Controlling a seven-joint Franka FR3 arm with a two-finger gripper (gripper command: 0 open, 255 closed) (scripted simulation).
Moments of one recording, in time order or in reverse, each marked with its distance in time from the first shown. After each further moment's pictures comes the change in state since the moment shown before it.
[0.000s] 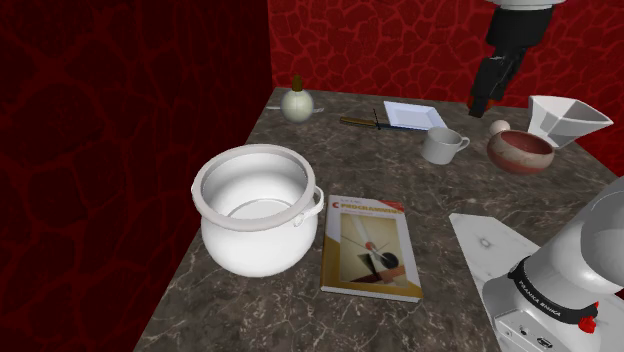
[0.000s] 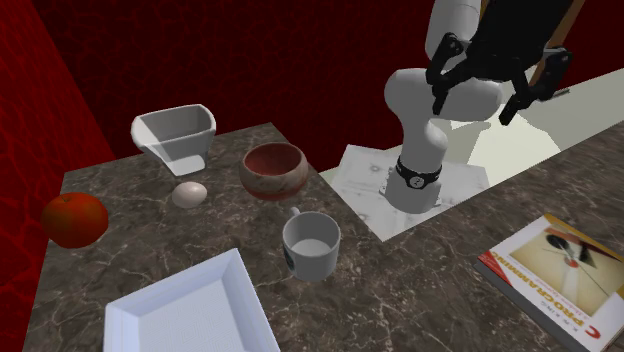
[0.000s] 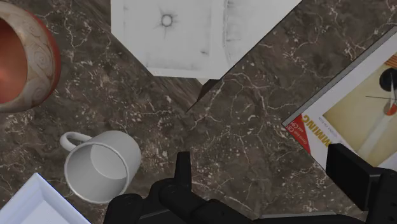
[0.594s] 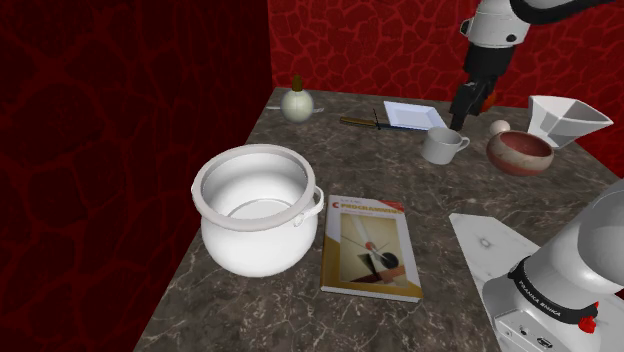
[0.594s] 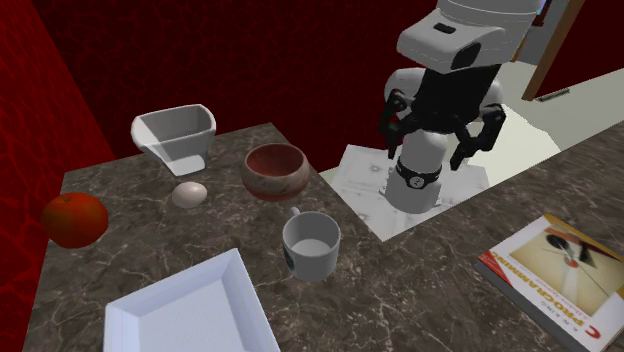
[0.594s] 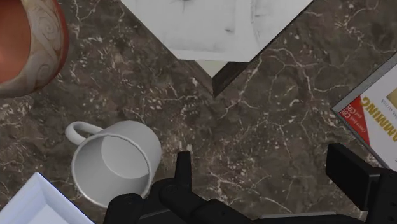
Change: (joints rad) arm -0.045 0.102 -0.084 -0.109 -0.065 0.224 -0.070
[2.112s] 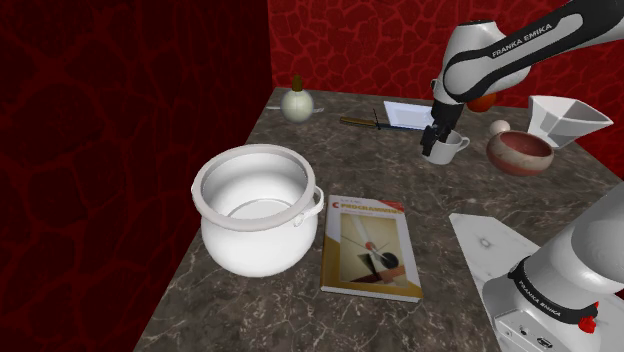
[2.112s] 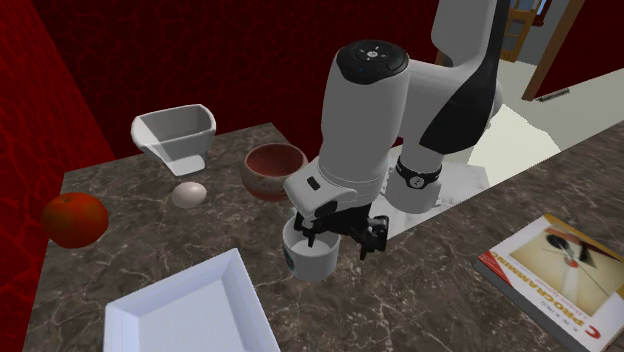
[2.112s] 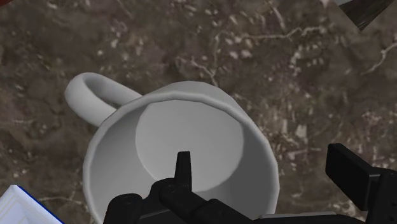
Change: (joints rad) arm -0.083 0.482 -0.178 -0.055 -0.079 0.574 -0.139
